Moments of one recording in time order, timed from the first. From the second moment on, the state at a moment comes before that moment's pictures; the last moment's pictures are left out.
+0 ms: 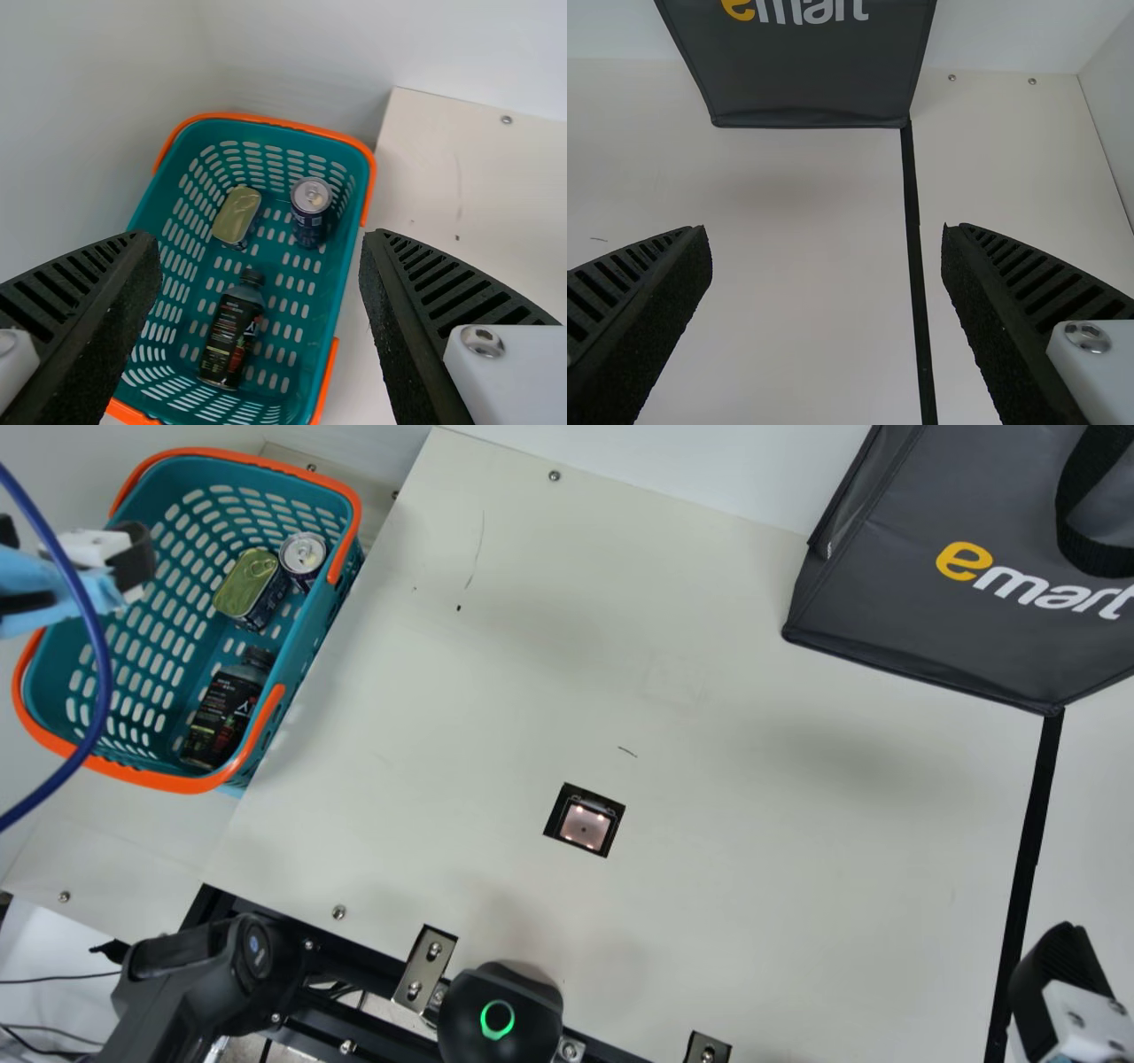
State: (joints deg) left arm 35.8 54.6 -70.1 -13.5 62.8 20.7; right arm 0.6 42.6 -69.7 -0.8 69.5 -2.2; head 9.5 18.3
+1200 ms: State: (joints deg) left arm 42.7 66.1 -71.0 -11.6 67.0 28.0; right arm 0.6 42.6 -69.7 -0.8 69.5 -2.2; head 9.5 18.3
